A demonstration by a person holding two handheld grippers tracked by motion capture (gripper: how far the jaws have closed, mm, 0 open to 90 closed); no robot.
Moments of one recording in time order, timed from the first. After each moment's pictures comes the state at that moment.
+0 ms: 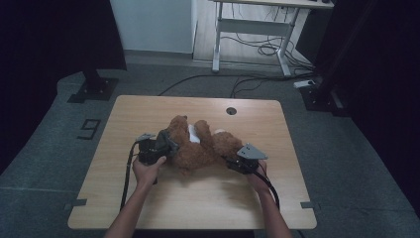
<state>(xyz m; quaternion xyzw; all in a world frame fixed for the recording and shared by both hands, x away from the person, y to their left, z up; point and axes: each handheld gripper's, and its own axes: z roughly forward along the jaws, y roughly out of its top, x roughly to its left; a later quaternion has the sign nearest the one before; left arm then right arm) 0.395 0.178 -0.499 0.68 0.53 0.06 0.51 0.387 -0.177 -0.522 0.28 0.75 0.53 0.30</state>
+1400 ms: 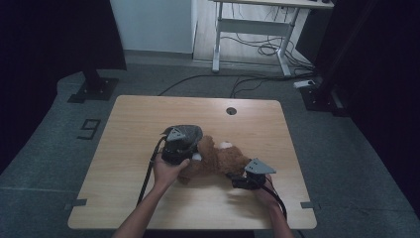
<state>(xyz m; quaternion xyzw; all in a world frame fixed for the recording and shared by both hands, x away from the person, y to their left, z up) 0.376 0.098 -0.459 0.76 0.43 0.12 0.47 0.348 -0.199 -0.541 0.29 0.76 0.53 0.24</state>
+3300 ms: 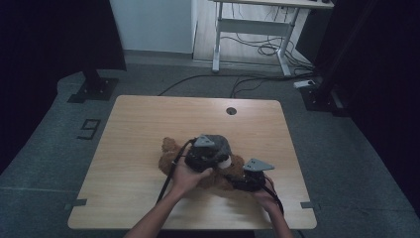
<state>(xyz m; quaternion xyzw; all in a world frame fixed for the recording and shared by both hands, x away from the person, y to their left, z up) 0.357 0.015 -0.439 0.83 0.34 0.04 0.44 0.339 -0.194 -0.528 0.33 0.79 0.49 0.18</state>
